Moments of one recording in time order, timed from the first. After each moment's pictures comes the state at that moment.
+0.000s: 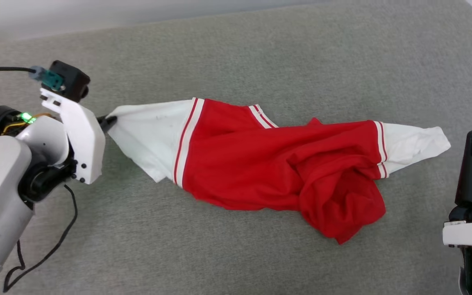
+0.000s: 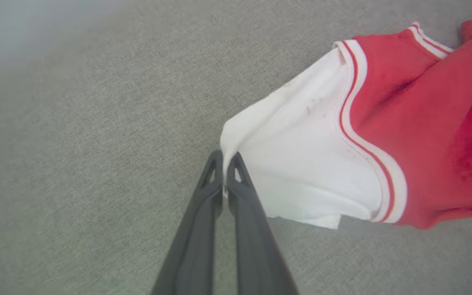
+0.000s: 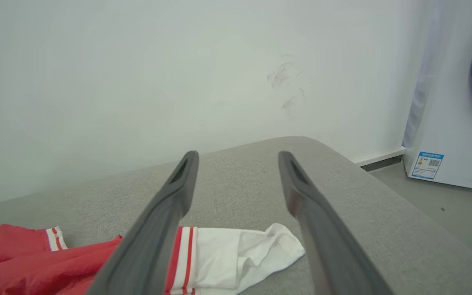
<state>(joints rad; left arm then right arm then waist) -0.80 0.73 -0.71 0.29 -0.87 -0.09 0.54 -0.11 -0.05 -0.22 -0.07 0.26 0.13 -0.21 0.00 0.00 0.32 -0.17</state>
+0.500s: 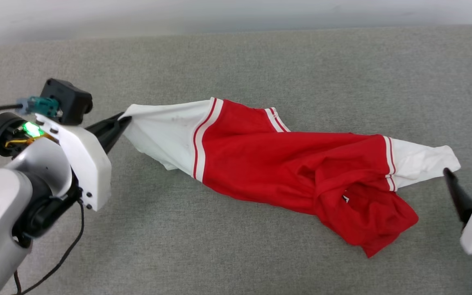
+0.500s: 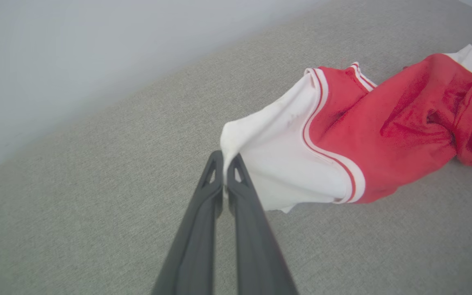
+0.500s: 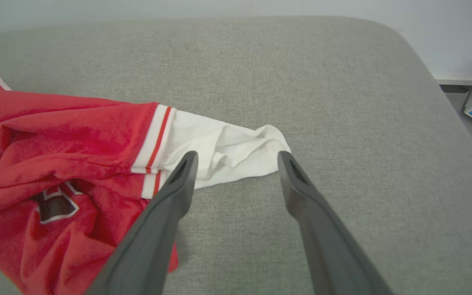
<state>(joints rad) -0.65 0.84 -0.66 -0.05 -0.85 0.00 0.40 -0.10 -0.29 -0.15 -0.05 0.32 0.13 0.41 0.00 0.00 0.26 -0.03</state>
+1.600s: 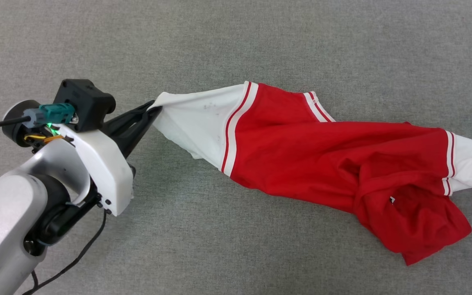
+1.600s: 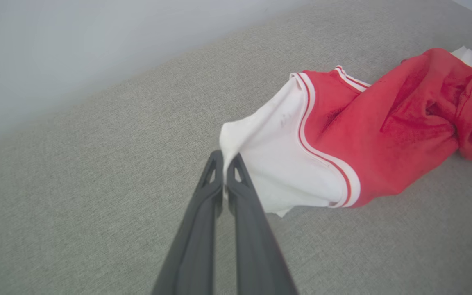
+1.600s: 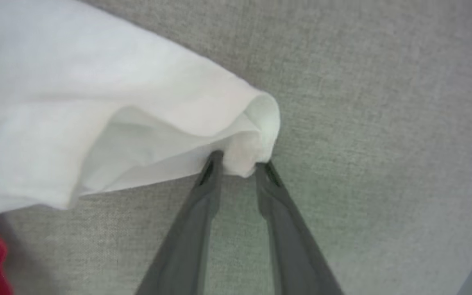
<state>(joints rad) -0.66 0.82 -0.66 -0.23 -0.82 0.03 0.36 -0.38 -0.62 0.05 0.25 0.41 0.13 0.93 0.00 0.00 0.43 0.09</state>
